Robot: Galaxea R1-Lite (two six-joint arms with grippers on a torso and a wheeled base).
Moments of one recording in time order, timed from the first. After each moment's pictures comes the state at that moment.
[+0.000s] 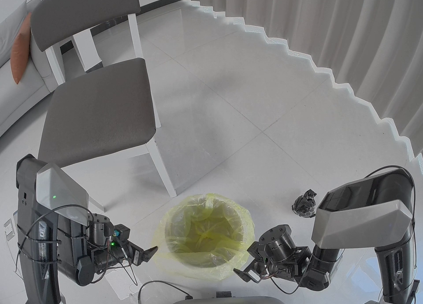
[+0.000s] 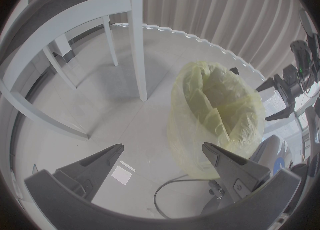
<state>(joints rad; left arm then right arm) -0.23 2.40 -0.16 -1.55 -0.13 0.20 0.76 2.41 -0.58 -1.03 -0.13 -0.15</state>
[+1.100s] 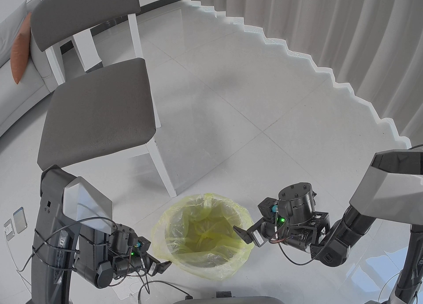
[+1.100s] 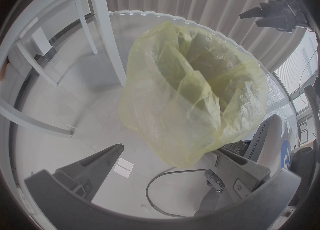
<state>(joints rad) -0.34 2.53 -0.30 -1.42 -0.10 0.23 0.67 2.19 -0.66 -0.99 -0.13 -0.13</state>
